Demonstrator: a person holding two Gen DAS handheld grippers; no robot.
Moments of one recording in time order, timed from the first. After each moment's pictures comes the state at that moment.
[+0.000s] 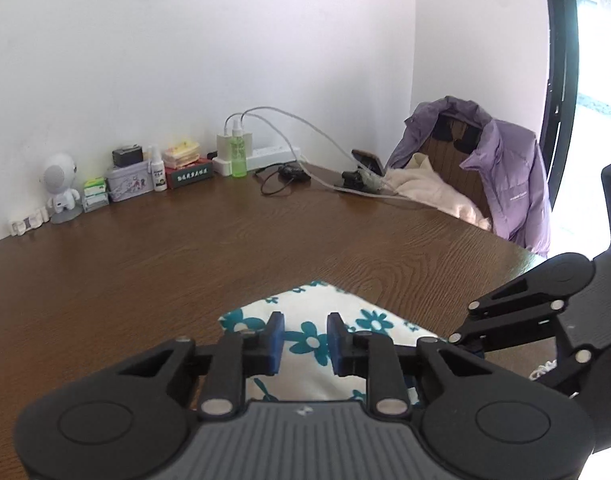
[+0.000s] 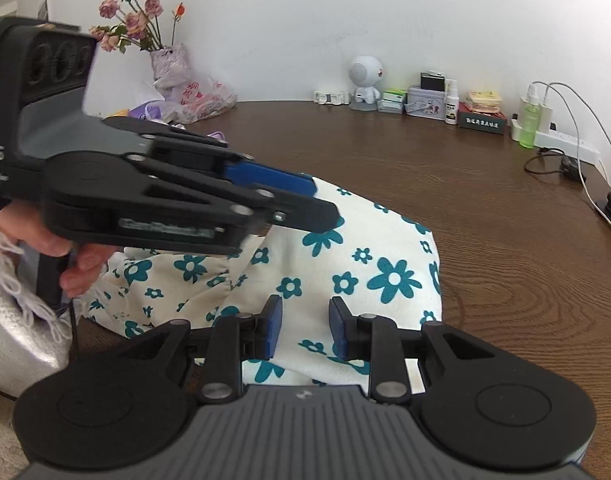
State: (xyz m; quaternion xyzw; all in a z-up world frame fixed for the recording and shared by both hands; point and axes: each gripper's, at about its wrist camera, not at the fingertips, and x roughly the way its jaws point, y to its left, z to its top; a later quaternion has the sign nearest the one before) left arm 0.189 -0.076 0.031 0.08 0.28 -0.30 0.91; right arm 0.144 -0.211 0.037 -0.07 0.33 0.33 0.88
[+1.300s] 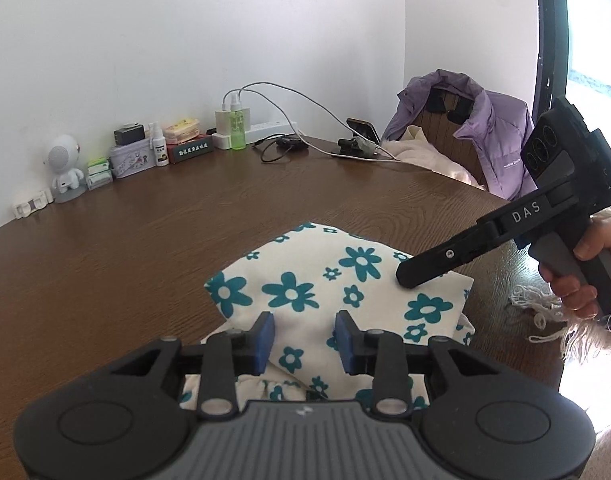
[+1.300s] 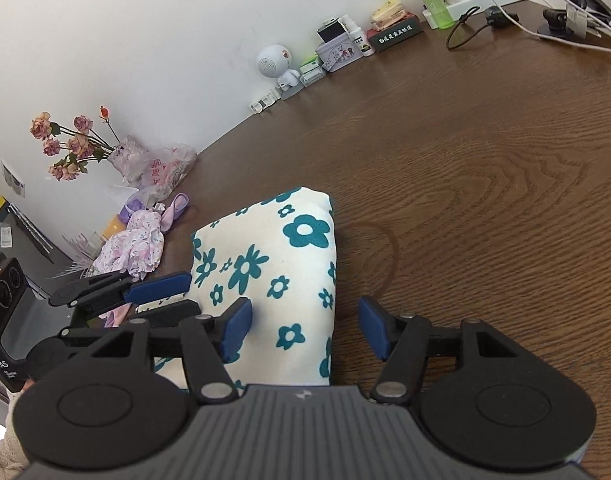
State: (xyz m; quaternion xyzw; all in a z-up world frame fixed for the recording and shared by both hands) left arm 0.162 -0.055 0.009 0.10 0.29 -0.31 0.90; right arm 0.207 -0.312 -0.013 0.22 0.40 0.32 0.83
